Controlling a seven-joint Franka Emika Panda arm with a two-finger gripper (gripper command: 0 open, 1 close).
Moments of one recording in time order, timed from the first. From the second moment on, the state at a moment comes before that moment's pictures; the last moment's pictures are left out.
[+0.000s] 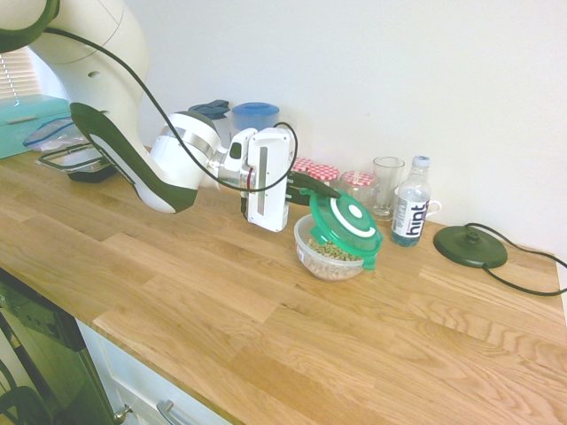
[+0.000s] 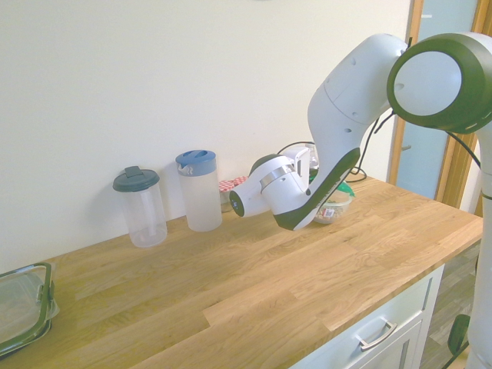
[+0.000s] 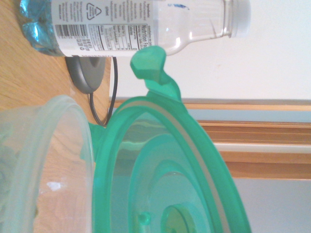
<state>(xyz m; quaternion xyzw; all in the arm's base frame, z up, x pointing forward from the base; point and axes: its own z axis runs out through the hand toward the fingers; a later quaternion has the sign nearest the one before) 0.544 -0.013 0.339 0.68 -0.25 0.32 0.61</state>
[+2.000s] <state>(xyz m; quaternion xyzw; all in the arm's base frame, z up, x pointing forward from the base) 0.525 0.076 0.440 0.90 -0.30 0.10 0.30</state>
